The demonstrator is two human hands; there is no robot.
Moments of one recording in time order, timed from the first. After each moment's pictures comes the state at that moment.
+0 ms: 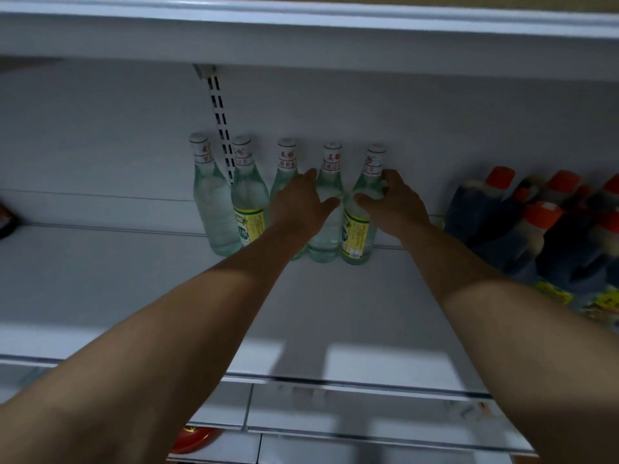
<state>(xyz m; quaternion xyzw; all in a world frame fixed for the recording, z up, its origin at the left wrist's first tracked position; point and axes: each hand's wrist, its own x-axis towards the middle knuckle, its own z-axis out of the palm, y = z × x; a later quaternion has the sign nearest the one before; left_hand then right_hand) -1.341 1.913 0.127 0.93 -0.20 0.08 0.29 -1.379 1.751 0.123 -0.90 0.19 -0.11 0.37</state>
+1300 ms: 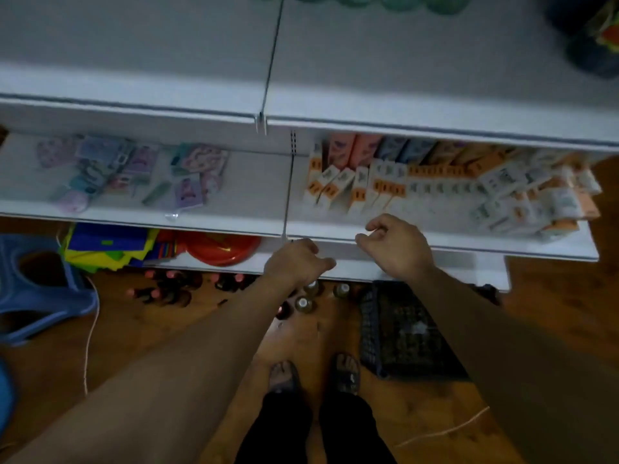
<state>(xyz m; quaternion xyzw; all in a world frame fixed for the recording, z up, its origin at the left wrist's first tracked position) -1.581 2.097 -0.158 0.89 -0.05 -0.39 0.24 -1.628 1.930 -0.123 -0.90 0.25 0.14 0.33</state>
